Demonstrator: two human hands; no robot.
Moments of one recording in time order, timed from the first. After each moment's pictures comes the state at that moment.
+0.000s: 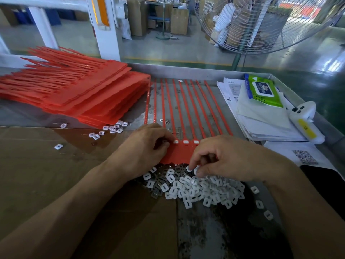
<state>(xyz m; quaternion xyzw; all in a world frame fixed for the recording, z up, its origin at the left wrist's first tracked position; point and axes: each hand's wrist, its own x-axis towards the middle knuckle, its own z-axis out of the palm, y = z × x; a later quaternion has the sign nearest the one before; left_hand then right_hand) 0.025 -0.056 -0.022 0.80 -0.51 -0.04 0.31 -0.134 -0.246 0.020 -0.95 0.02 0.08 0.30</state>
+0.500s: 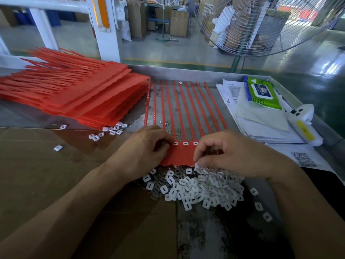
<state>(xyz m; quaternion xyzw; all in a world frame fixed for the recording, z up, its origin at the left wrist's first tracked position) 0.025 -0.055 -0.023 0.80 -0.51 -0.04 0.31 -0.138 -0.256 0.021 -0.93 0.02 0.04 0.37</state>
